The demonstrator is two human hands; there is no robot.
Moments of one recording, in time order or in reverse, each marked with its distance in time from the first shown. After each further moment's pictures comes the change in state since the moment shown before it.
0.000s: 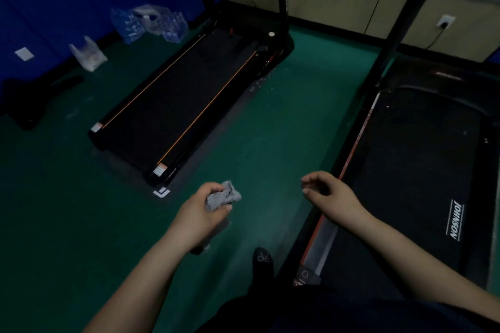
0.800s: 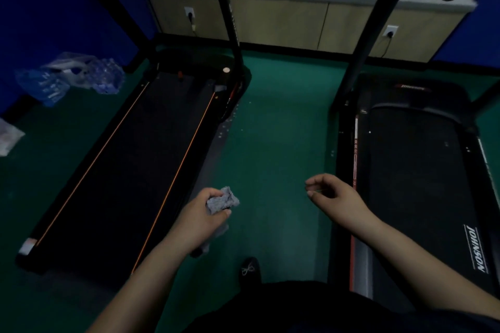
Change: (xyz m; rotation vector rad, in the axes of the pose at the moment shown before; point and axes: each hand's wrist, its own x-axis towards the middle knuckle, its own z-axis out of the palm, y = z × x) left_hand 0.409 0.126 -0.112 0.158 -0.241 0.150; right_hand 0.333 -0.102 -0.042 0.061 0.304 0.125
